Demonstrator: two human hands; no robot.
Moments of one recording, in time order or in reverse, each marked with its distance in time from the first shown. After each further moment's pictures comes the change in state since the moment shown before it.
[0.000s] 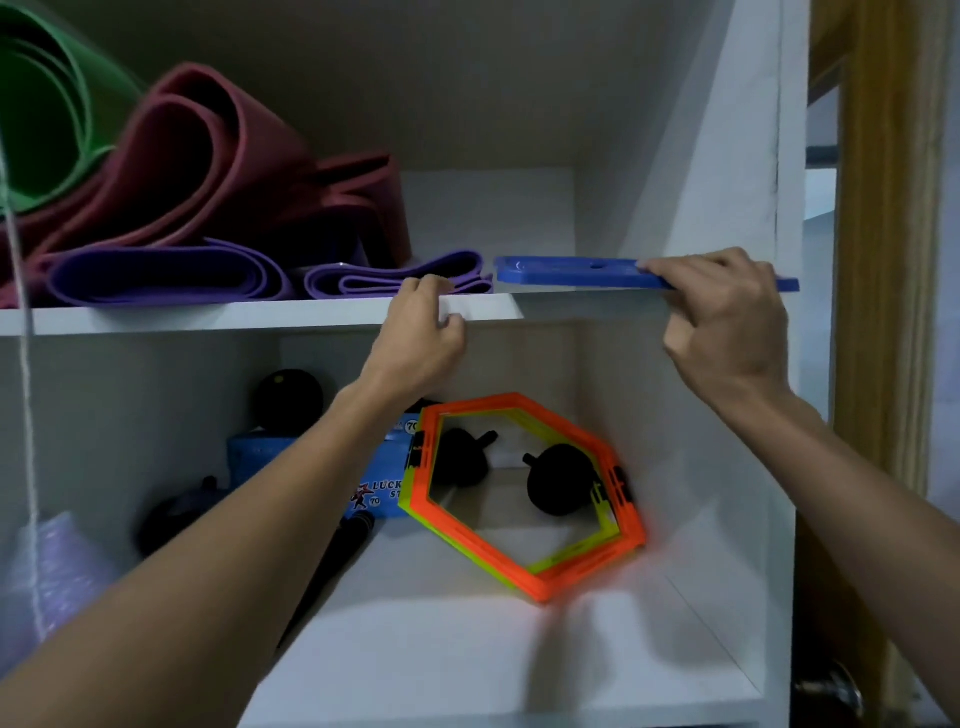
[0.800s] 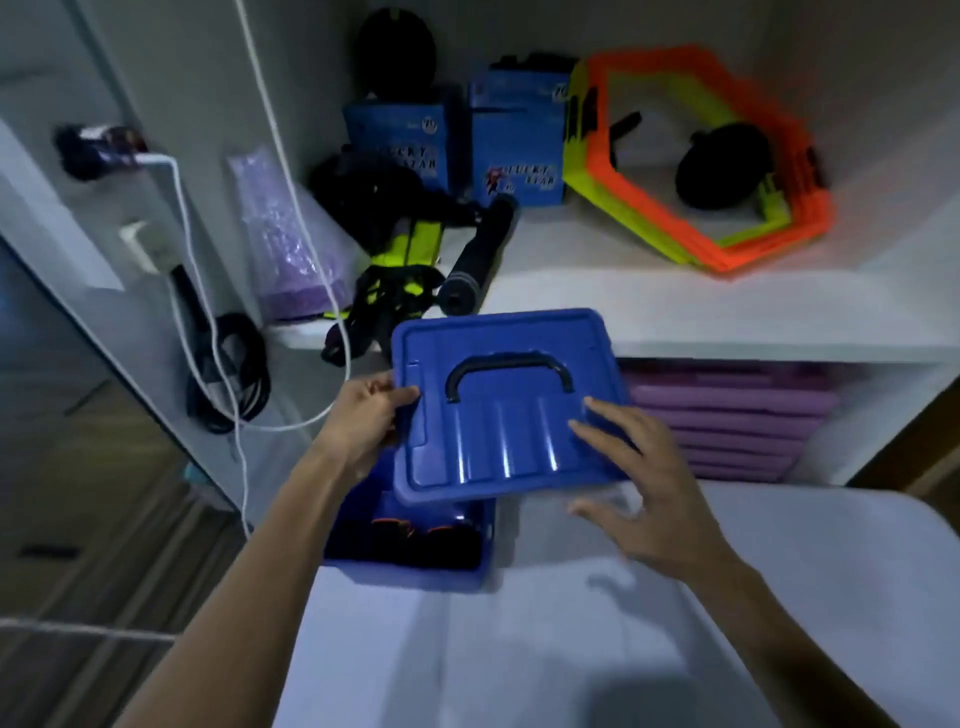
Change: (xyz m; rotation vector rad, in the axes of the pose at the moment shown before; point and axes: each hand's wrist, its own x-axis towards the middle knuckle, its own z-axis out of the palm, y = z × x) left_hand -0.391 -0.289 -0.145 -0.625 -0.275 -1.161; right_hand -0.373 -0.356 -0.031 0.662 -0.946 0.236
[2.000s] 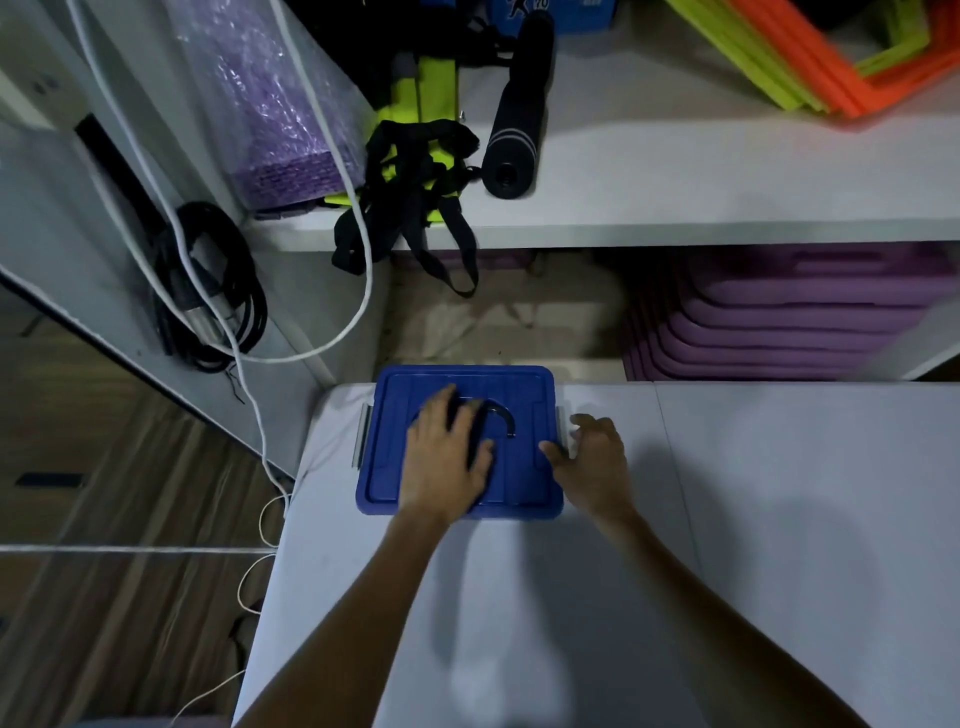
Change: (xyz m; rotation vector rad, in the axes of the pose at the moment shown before) left_hand 0.047 -0.210 -0.036 1.113 -0.082 0.403; right_hand 0.002 0.006 0.231 0.036 -0.177 0.923
